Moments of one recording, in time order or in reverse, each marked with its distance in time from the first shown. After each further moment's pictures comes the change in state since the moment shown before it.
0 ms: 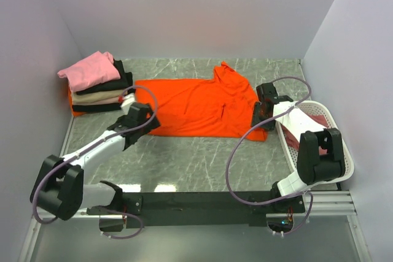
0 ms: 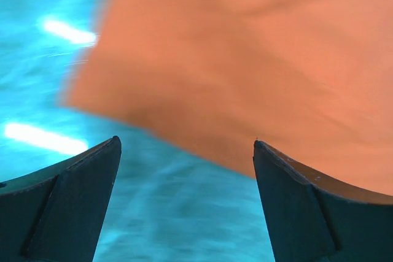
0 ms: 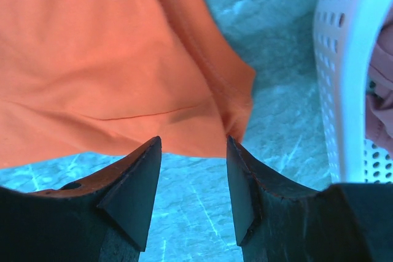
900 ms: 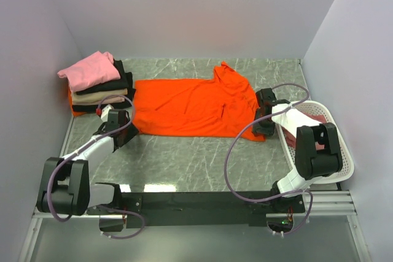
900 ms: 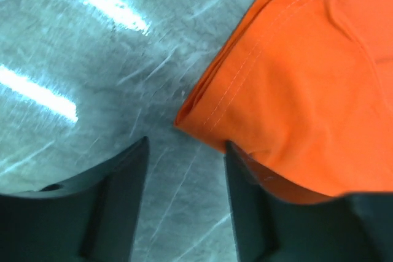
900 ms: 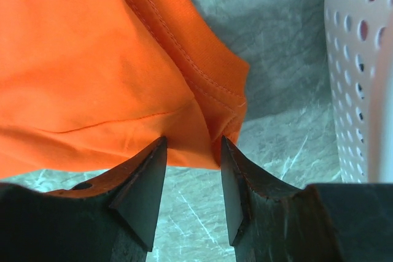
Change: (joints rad) left arm 0.358 -0.005 -0.167 0.051 0.160 -0.008; right arm -0.021 0.053 -0.063 0.035 -0.001 0.023
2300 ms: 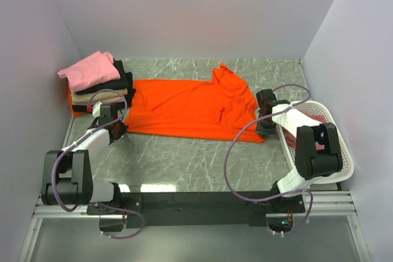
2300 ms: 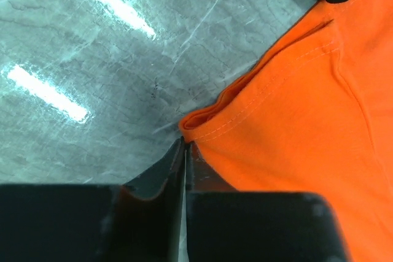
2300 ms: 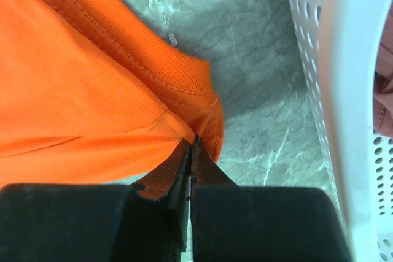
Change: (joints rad) left arm 0.124 0.081 0.080 -0.005 -0.010 0.027; right arm -0.006 0.001 -0.010 -0.022 0.063 0.028
